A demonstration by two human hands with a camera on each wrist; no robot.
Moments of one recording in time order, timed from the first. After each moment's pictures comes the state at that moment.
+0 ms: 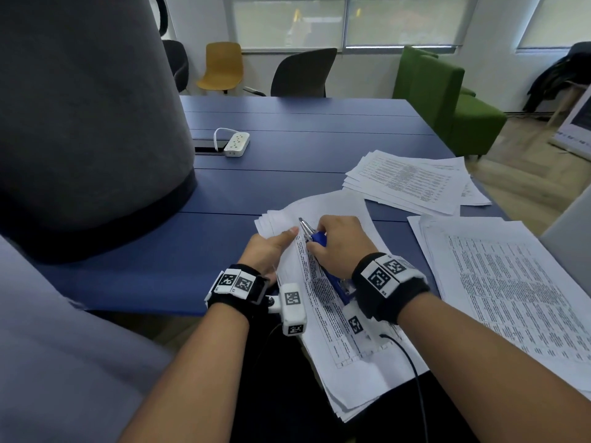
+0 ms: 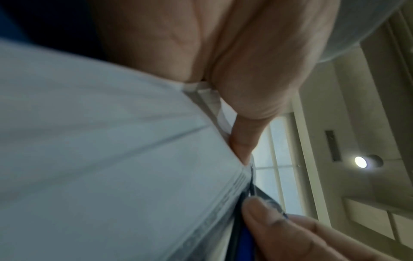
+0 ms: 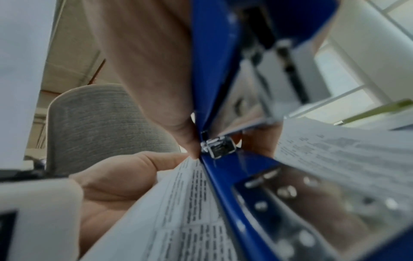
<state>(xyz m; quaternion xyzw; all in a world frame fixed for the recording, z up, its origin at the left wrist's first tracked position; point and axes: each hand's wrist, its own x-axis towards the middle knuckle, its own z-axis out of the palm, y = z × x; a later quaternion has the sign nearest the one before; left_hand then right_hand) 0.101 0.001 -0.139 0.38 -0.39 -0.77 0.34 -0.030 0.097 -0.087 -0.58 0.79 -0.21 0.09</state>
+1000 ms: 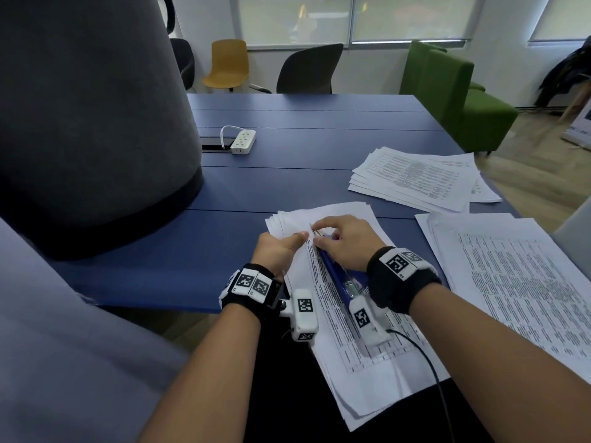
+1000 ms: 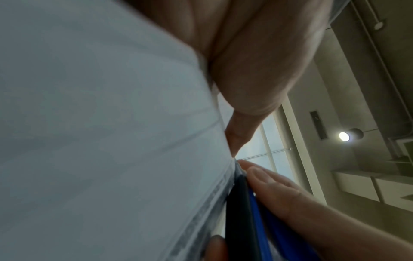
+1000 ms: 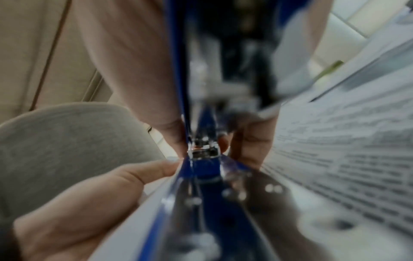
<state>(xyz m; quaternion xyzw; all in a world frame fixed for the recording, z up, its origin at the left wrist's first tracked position) 0.097 0.002 -0.151 0.44 -0.49 -0.66 0.36 -0.045 0.090 -0.102 -0.56 0.75 -0.30 0.18</state>
